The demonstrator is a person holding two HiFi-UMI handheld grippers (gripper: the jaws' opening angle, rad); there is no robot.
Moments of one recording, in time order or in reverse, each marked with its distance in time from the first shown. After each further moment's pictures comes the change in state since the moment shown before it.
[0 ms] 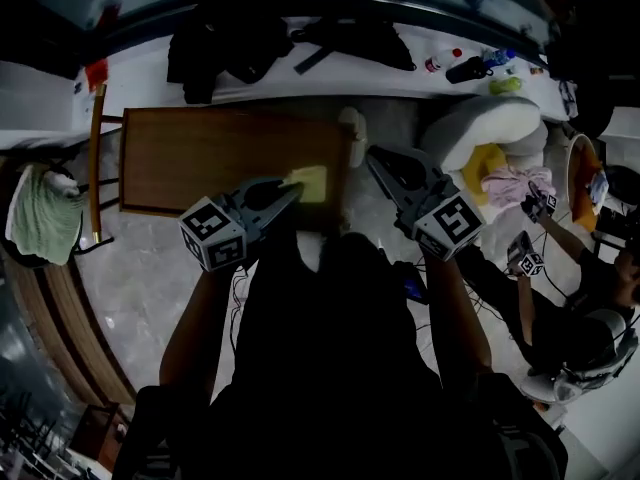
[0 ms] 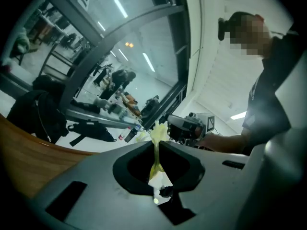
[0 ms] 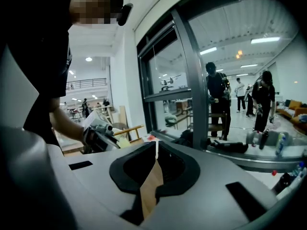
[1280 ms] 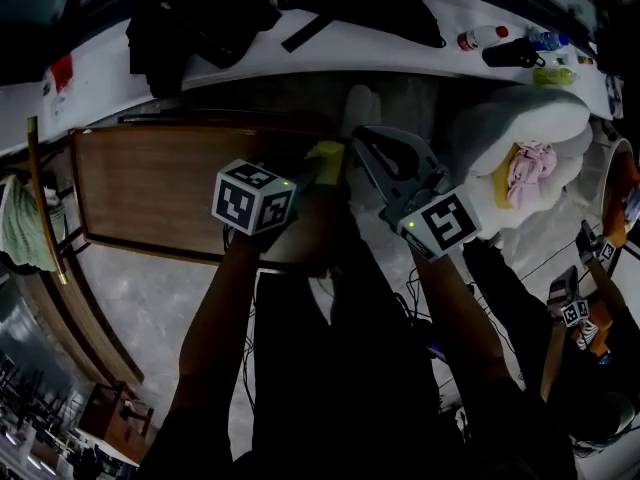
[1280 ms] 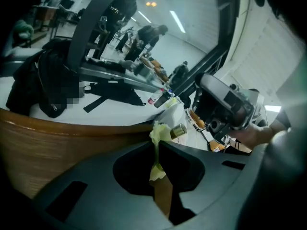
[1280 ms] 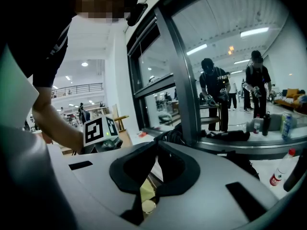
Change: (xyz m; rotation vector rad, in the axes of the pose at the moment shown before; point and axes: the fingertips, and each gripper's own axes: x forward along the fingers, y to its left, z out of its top) left arm 0.165 0.172 -0.129 -0.146 0.437 0.292; right arm 0.066 -0.121 -0.133 0.038 -0.064 -0.006
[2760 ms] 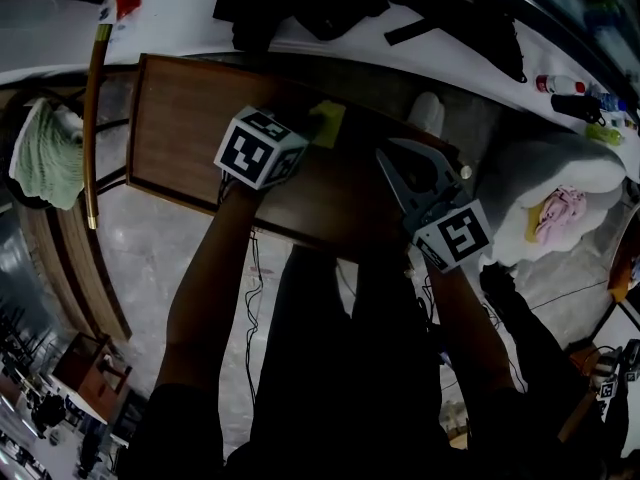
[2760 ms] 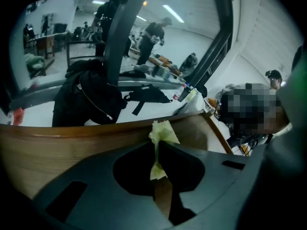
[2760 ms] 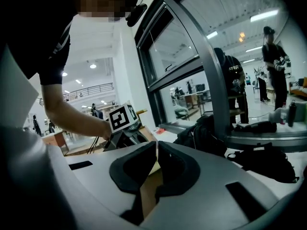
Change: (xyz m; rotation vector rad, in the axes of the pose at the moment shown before) left arm -0.138 0.145 -0.017 0.132 0.059 0.247; right arm 0.106 0.120 -0.019 0.027 0.059 0.157
